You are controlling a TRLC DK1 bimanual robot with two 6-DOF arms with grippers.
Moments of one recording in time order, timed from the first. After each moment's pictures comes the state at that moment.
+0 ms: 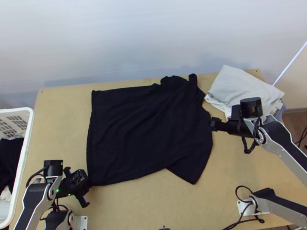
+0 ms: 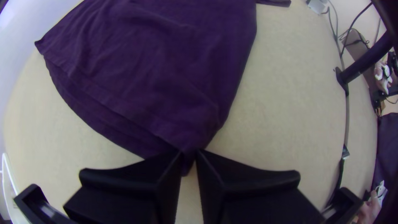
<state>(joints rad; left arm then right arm) 0.01 0.77 0.42 -0.86 0.37 0.93 0.22 1.16 0.86 -0.57 -0.24 0.44</state>
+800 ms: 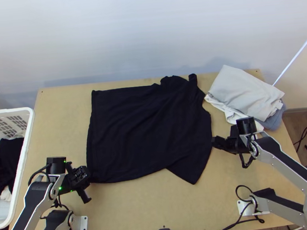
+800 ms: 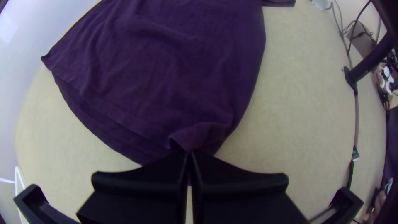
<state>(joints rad) -0.07 0.79 0.44 -0.76 0.32 0.90 0.17 1.18 0.57 -0.44 -0.30 0.54</state>
